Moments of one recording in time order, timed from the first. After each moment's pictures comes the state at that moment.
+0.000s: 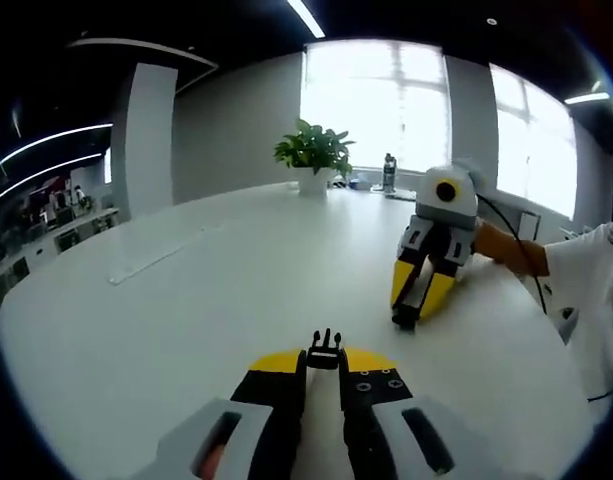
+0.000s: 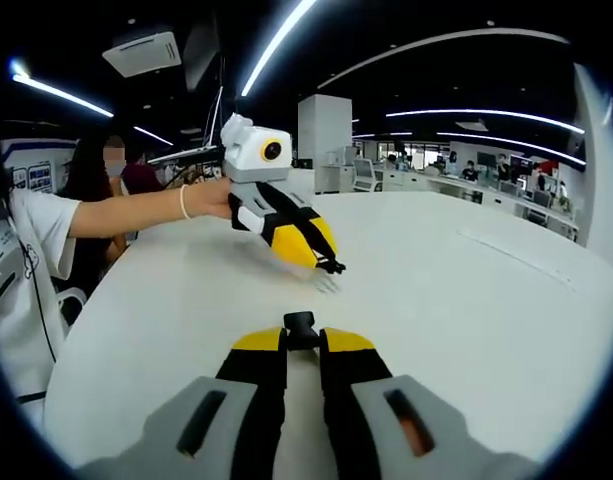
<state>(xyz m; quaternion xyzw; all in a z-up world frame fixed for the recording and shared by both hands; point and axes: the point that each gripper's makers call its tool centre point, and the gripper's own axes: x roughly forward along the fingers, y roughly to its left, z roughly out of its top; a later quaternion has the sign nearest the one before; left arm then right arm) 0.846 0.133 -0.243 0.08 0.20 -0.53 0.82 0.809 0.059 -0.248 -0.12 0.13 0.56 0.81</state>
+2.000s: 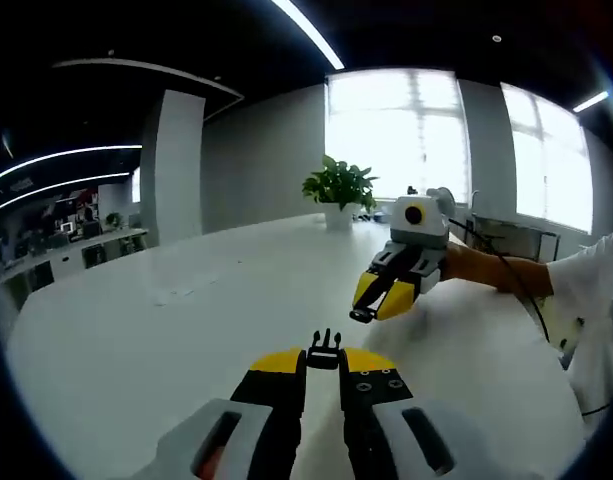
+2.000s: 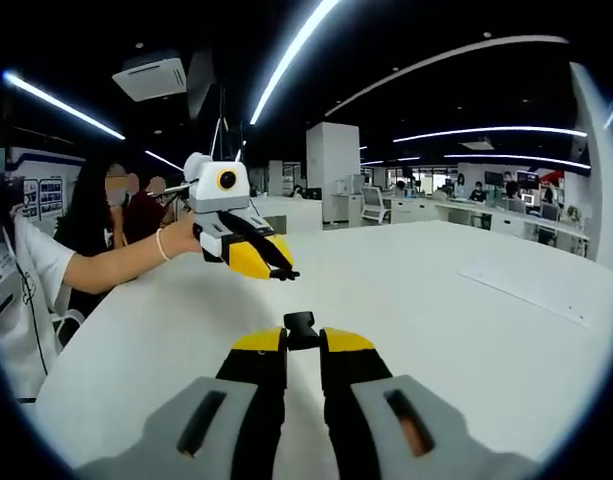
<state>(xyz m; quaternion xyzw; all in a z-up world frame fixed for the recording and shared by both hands) 0.852 0.170 -0.210 0.05 0.14 -0.48 0.86 0.856 0.088 -0.214 -0.07 0.08 0.59 0.80</state>
